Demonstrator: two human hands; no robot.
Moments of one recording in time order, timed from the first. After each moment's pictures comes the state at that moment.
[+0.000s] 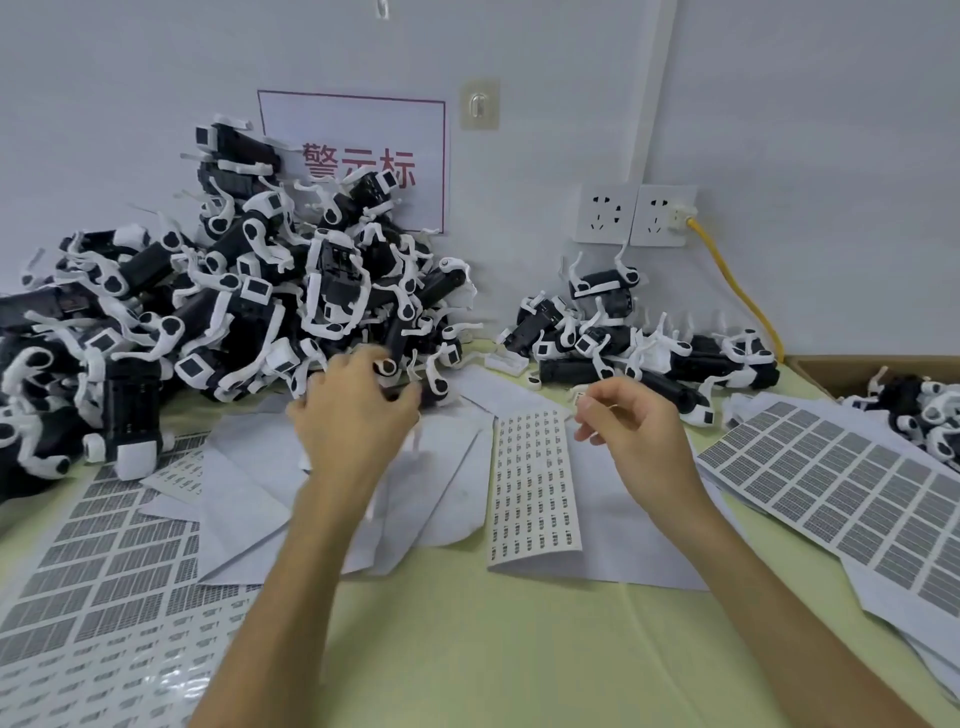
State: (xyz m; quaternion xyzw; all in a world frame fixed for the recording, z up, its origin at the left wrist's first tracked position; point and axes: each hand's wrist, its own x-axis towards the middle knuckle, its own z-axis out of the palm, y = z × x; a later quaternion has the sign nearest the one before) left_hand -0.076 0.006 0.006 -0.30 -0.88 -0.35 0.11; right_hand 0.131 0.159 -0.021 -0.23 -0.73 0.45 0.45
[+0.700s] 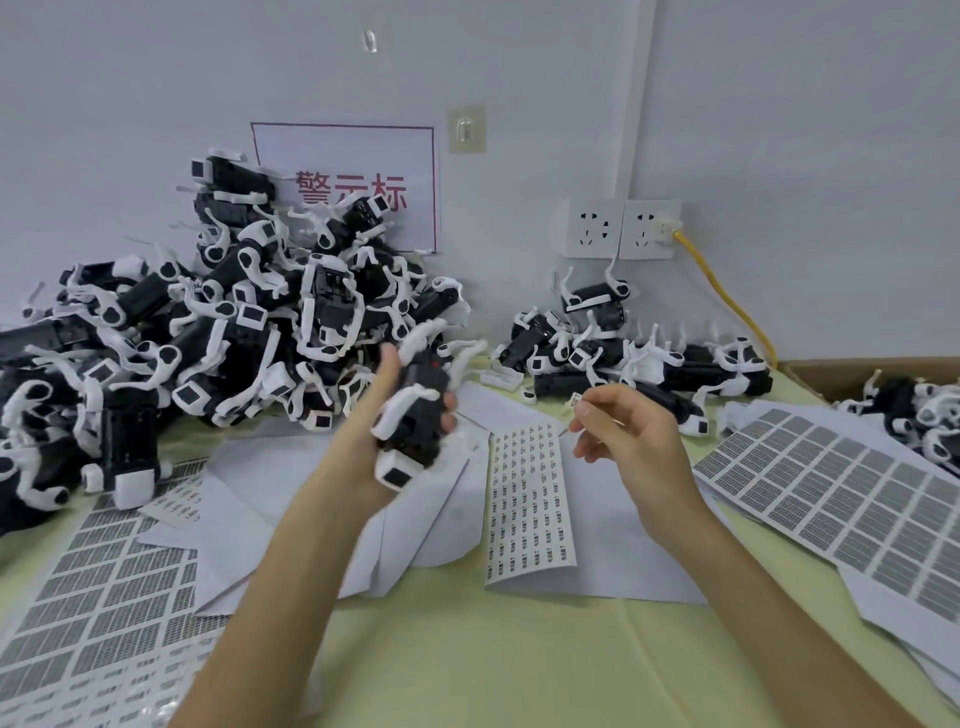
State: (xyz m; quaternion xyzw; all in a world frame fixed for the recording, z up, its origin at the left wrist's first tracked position) left_hand -0.071 0.007 0.012 -0.27 -0.35 -0.72 -0.54; right_hand 0.133 0.159 -0.015 -0.21 -0.67 0.54 0.46
